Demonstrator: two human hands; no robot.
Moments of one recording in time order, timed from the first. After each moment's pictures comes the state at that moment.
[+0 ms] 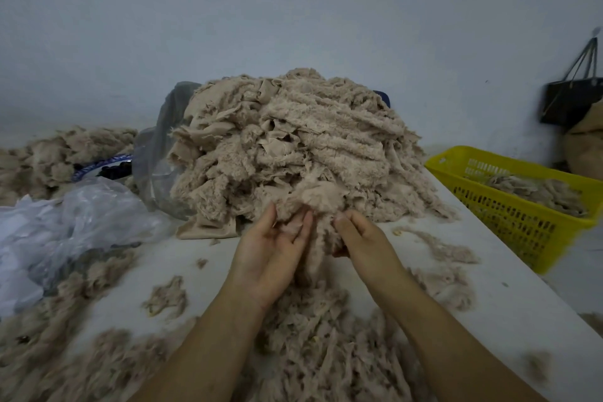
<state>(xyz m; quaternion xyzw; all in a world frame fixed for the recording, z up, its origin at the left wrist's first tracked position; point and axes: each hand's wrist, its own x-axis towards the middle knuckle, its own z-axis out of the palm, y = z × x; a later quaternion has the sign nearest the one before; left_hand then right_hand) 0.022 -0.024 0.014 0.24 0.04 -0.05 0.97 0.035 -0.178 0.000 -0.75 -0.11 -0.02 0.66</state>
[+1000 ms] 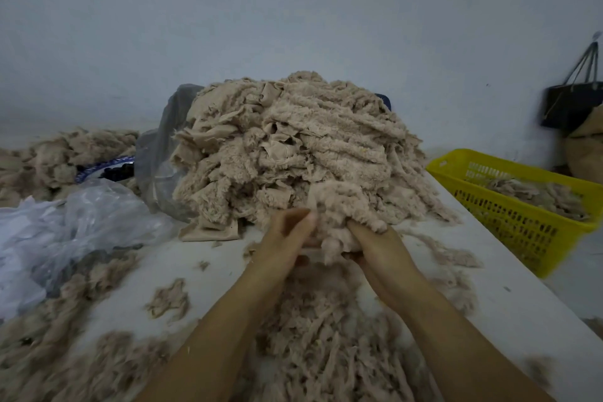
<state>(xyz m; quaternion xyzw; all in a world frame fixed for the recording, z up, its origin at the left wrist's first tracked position) 0.018 -0.028 0.009 0.71 -0.01 0.03 0.71 0.037 -0.187 0.007 -0.61 -0.13 0.03 0.78</state>
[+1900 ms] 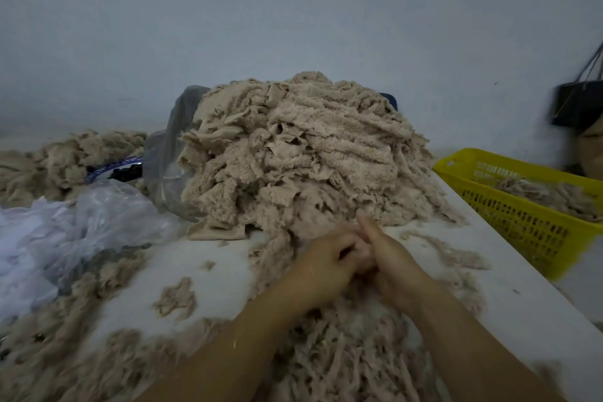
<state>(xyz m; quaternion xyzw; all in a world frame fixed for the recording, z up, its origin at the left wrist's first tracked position) 0.017 -0.064 0.011 0.86 -0.19 0.02 0.47 0.049 -0.194 -0.003 -0.62 0.01 0.15 0.77</state>
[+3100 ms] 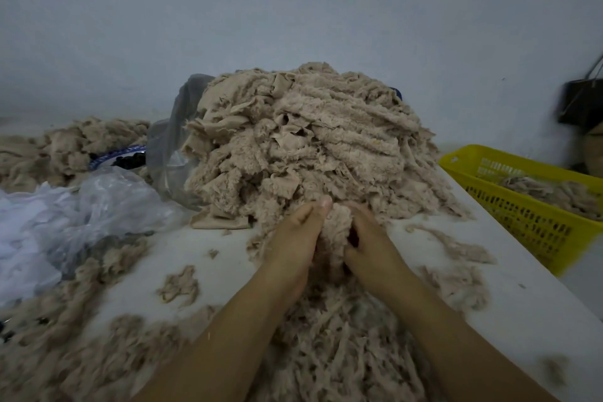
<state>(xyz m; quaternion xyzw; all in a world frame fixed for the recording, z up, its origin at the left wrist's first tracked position) 0.013 -0.047 0.017 0.62 -0.01 0.01 0.79 0.038 -0.180 -0.010 -0.86 -0.25 -0.08 0.45</state>
